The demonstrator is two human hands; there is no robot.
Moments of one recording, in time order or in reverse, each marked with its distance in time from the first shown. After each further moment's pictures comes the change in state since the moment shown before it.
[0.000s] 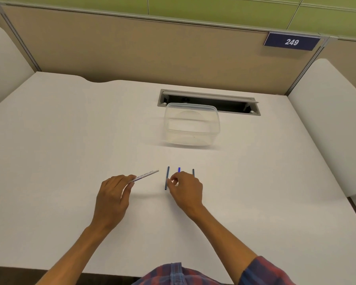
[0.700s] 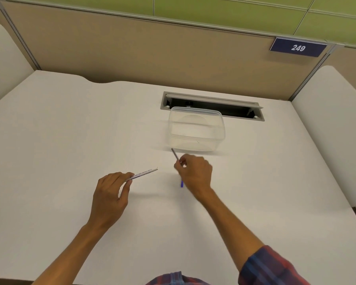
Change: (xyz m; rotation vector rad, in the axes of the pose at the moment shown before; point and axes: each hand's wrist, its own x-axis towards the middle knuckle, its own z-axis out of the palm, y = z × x) left_hand 0.024 -0.017 -0.005 -0.023 0.028 -0.005; right_hand 0.052 -0.024 -0.035 -0.124 0.139 -0.019
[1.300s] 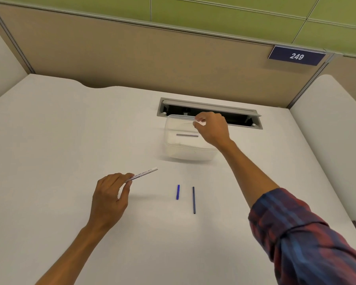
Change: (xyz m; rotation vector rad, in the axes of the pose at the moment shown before) left_hand 0.031 0.007 0.018 -0.023 0.036 -0.012; right_hand 0.153 0.028 -0.069 0.042 0.078 -0.183
